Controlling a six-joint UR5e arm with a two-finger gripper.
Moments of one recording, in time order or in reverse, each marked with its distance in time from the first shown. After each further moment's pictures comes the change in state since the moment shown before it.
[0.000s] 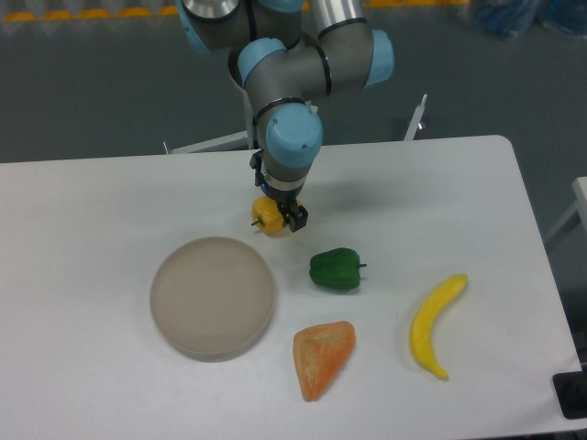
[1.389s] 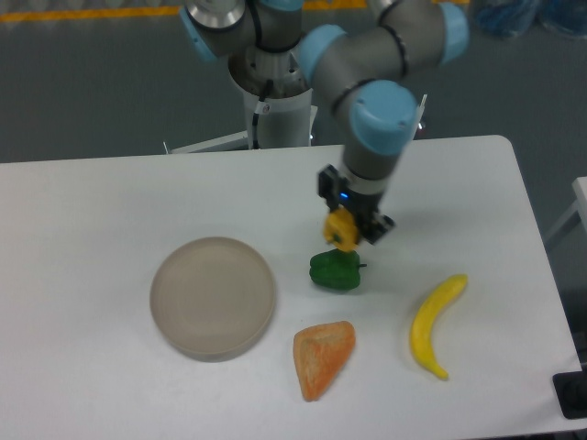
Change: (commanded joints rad) arm 0.202 -0.237 0.576 -0.136 0.018 -0.031
